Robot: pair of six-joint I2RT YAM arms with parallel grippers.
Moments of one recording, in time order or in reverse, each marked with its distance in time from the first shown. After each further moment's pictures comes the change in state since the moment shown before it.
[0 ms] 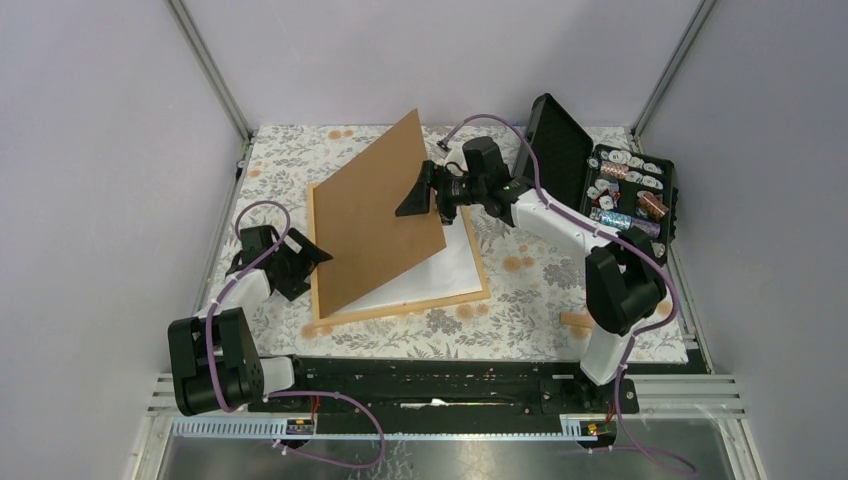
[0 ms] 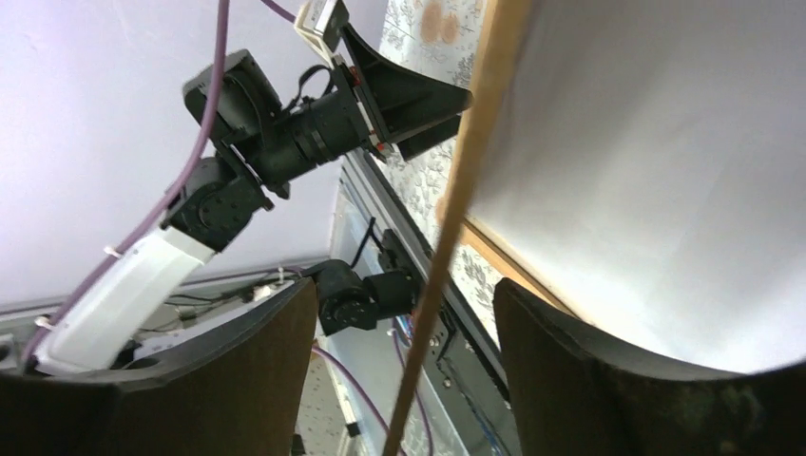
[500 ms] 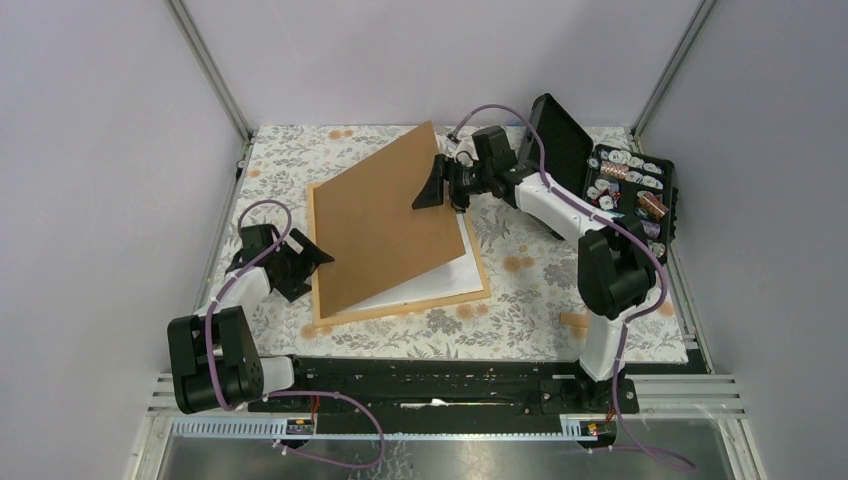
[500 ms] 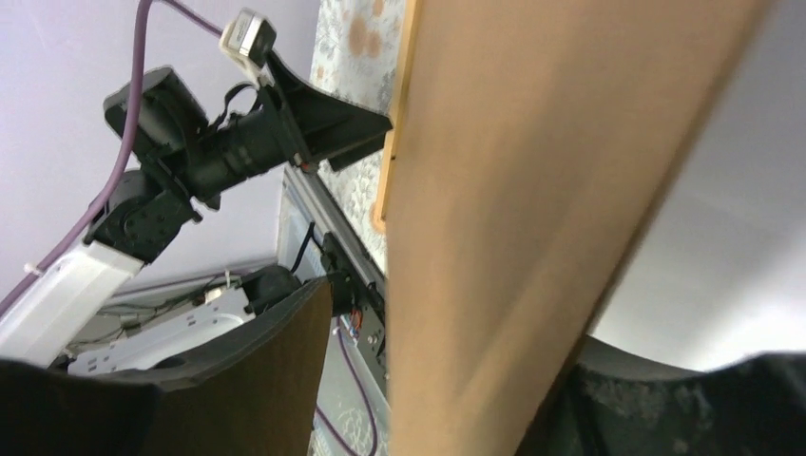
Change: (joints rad) left arm -0.003 0.010 0.022 -0.042 0.005 0.027; right arm -0.090 0.100 0.132 -0.188 -0.046 -0.221
